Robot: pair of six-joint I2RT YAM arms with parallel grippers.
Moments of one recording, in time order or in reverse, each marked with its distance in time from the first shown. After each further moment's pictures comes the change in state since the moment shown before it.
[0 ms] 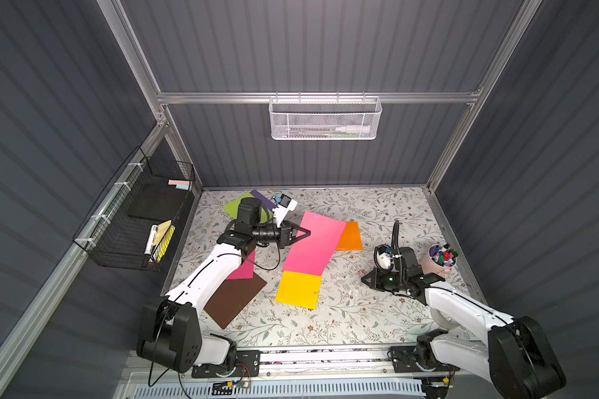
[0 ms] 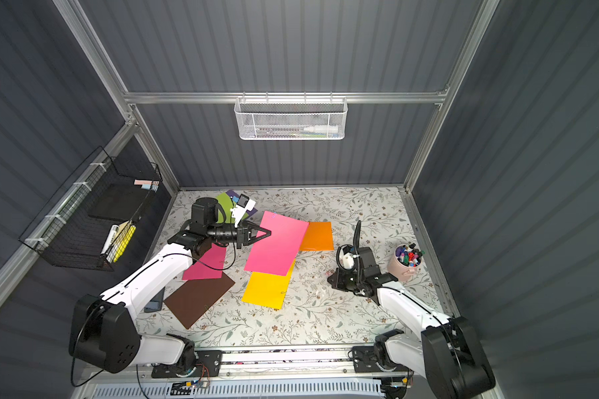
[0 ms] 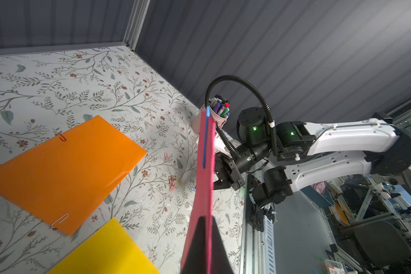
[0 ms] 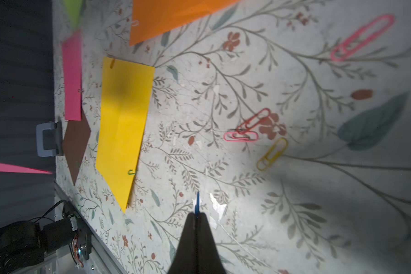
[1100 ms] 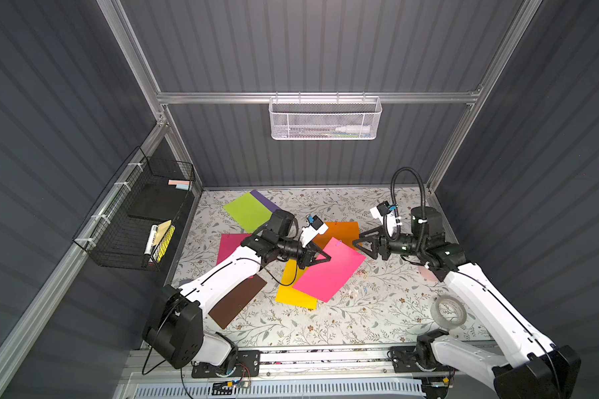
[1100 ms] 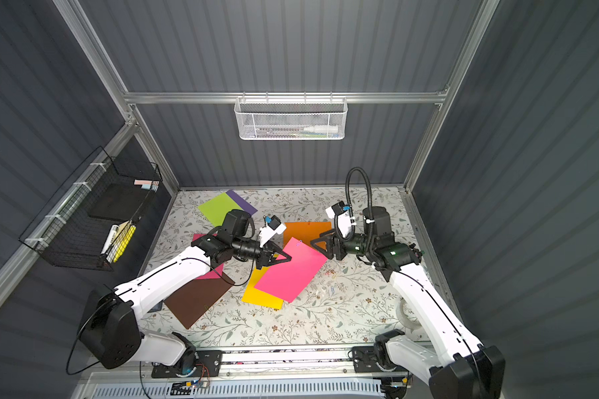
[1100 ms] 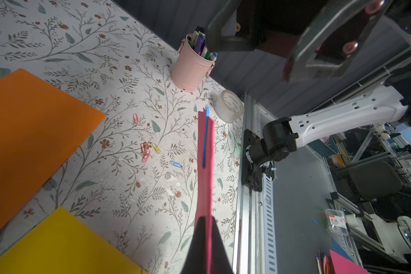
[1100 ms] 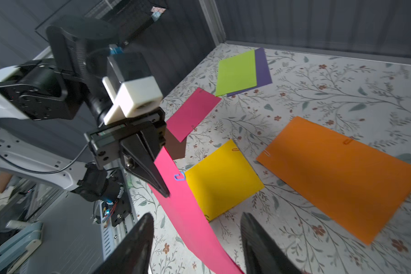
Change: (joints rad) left arm -0.257 0.041 0.028 -0.199 -0.128 0.172; right arm -0.009 -0.054 0.533 -0.159 -0.398 -0.444
